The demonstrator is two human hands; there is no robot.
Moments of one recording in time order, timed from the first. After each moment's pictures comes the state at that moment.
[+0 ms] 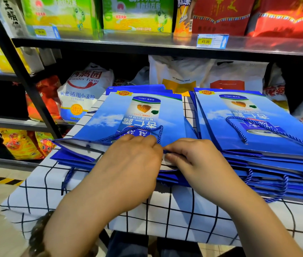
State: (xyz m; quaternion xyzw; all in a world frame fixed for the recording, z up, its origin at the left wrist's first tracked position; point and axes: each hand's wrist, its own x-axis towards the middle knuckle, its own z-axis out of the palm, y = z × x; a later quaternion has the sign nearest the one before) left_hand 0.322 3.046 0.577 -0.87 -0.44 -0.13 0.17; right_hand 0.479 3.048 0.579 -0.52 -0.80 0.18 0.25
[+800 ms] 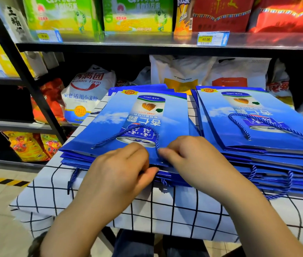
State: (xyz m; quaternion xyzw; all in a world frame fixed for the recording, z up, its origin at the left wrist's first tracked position) left_hand 0.299 3.030 0.558 -0.83 -0.46 -0.30 0.09; right_hand 0.466 3.053 0.583 -0.58 -0.77 0.20 0.18
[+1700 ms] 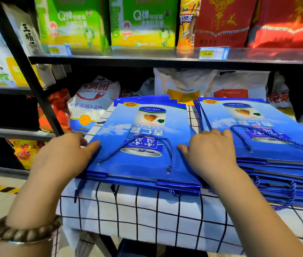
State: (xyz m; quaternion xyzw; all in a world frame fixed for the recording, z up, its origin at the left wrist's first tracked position) left_hand 0.225 3.072 0.585 -0.56 -0.81 -0.17 -0.04; right_hand 0.471 3.085 0.583 -0.69 -0.72 -0.09 0.02
